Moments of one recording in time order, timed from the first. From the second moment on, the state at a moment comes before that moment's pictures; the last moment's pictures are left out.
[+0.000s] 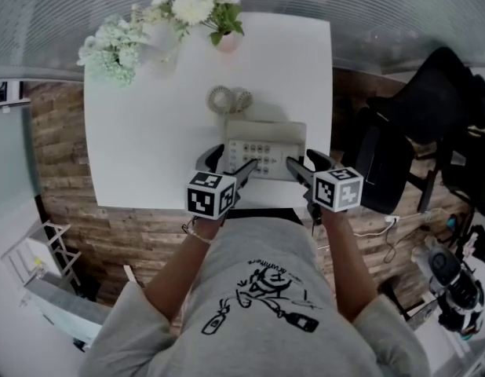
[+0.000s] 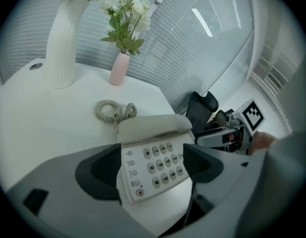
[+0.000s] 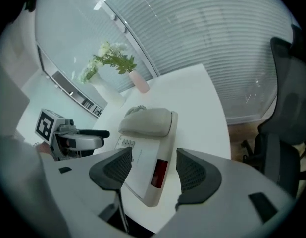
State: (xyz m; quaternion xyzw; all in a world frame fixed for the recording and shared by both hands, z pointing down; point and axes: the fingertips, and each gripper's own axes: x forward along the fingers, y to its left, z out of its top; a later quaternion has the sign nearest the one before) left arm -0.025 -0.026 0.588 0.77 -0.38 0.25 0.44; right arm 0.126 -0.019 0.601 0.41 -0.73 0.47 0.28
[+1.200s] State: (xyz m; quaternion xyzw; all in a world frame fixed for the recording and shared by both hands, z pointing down) left arm 0.007 -0.029 0.263 0.94 -0.30 -0.02 0.15; right arm 0.044 -0.029 0.259 0.39 -0.91 0.10 0.06
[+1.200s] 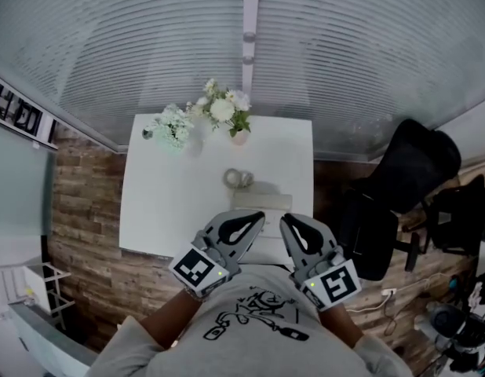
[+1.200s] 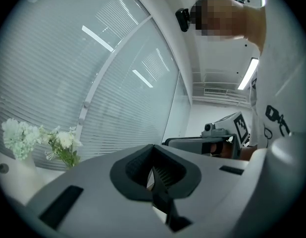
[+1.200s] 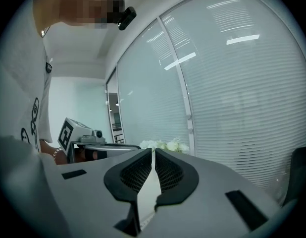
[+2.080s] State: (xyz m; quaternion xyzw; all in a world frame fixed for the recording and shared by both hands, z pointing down) left arm 0.017 -0.015 0.228 0.95 -0.28 -0.04 0.13; right arm 0.042 -0.019 0.222 0.37 -0.93 0.09 0.03
